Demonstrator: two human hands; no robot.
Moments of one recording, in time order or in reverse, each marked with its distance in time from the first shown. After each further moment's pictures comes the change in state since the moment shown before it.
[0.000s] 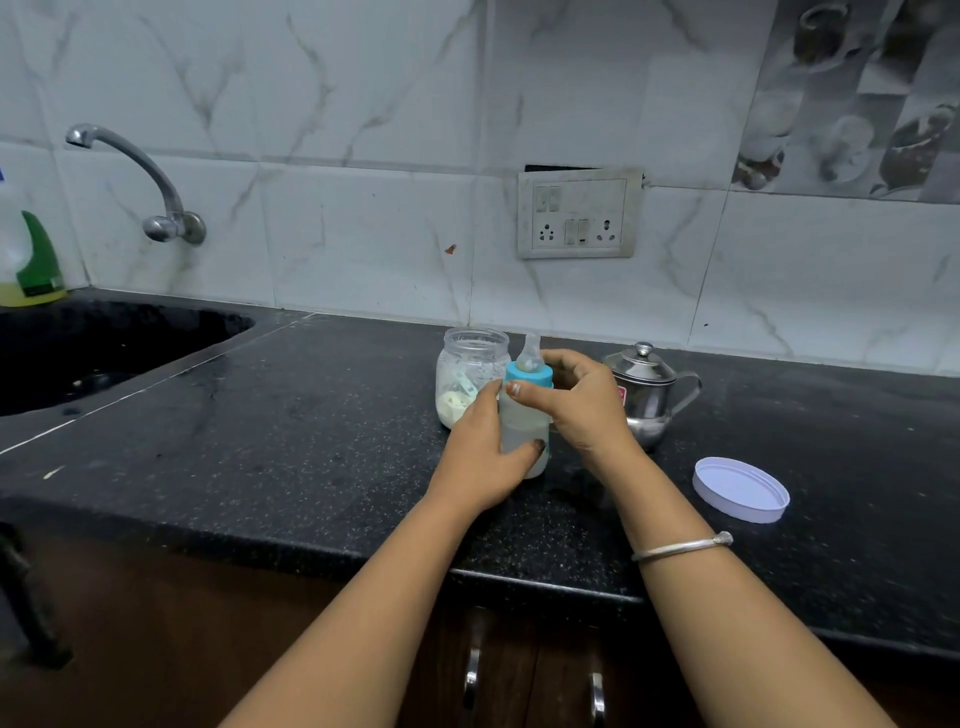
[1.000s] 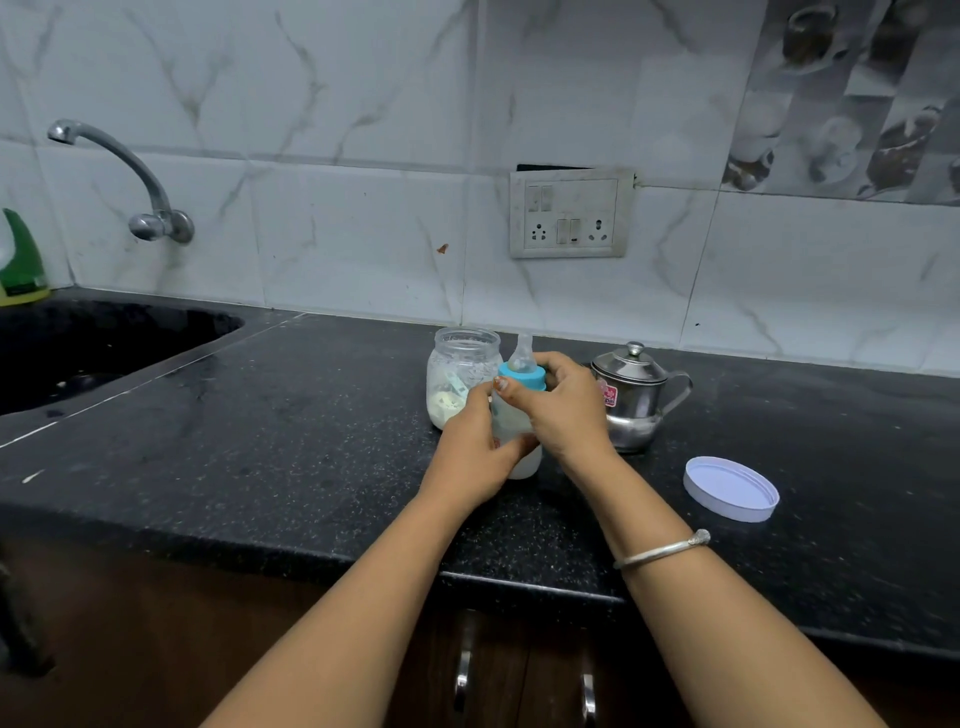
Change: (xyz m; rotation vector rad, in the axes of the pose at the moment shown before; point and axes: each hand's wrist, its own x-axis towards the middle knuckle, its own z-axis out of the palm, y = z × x) left_hand 0.004 -0.001 0.002 -0.105 0.005 -0.061; right_hand -0.002 0.004 0.013 -0.119 0.090 -0.010
